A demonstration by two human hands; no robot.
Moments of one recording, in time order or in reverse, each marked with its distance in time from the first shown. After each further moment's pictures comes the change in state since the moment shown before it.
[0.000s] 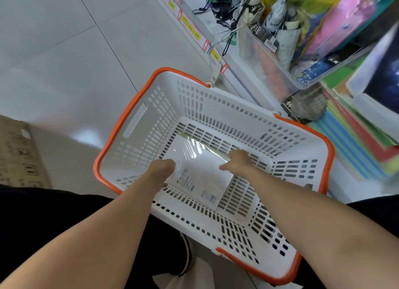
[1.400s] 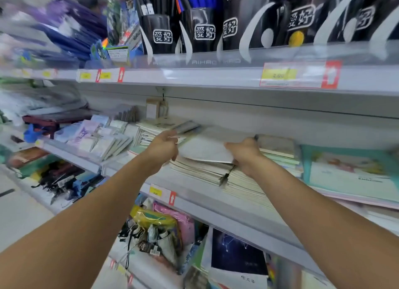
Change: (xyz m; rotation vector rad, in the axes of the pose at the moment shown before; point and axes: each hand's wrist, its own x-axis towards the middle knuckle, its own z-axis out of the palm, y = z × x) left_hand -0.520 0.354 0.050 -0.024 -0.359 1.476; right_hand -0.390 -0.012 -0.493 1.142 1.123 -0.300
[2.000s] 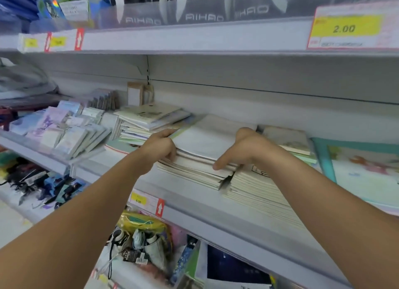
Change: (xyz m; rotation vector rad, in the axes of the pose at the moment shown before) left_hand 0.077 -0.040 0.016 0.108 -0.123 -0.095; right_hand 0.011 -0.022 0.000 -0.994 -0.233 -0.028
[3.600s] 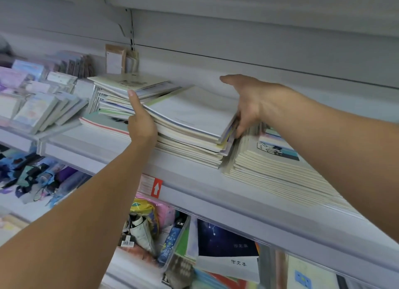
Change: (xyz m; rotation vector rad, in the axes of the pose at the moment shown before) left_hand 0.022 -0.029 0.014 -0.477 0.485 -0.040; right_hand 0.079 -0.018 -0.007 0.896 0.003 0.371
